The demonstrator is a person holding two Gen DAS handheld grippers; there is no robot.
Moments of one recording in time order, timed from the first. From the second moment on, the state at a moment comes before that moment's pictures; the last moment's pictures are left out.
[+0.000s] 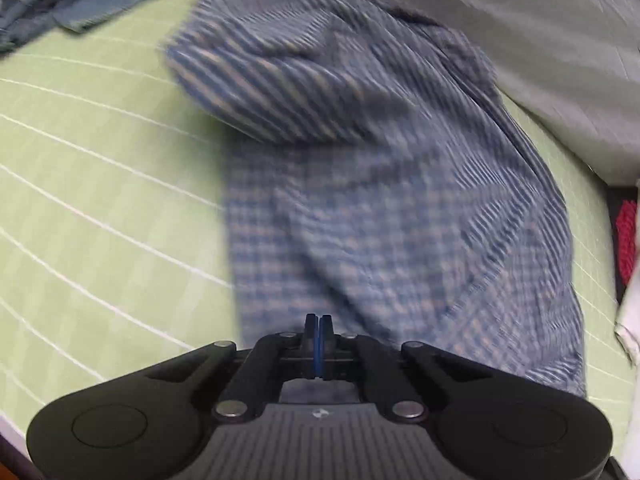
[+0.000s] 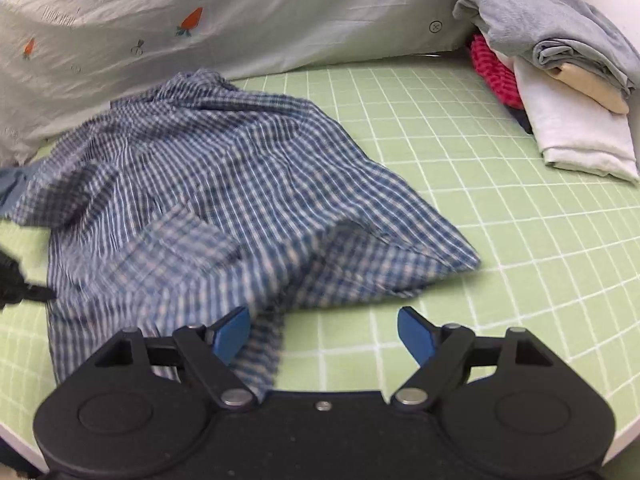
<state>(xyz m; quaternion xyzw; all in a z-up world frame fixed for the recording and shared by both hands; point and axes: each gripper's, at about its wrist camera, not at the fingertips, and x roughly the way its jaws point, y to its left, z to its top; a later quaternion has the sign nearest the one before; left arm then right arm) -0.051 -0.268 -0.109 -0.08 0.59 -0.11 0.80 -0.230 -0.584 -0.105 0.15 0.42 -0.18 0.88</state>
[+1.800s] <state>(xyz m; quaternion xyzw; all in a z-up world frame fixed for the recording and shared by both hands) 0.106 -0.006 -0.043 -0.12 0.46 0.17 0.86 -0.109 -0.528 -0.143 0.08 0.52 -0.24 0.81</state>
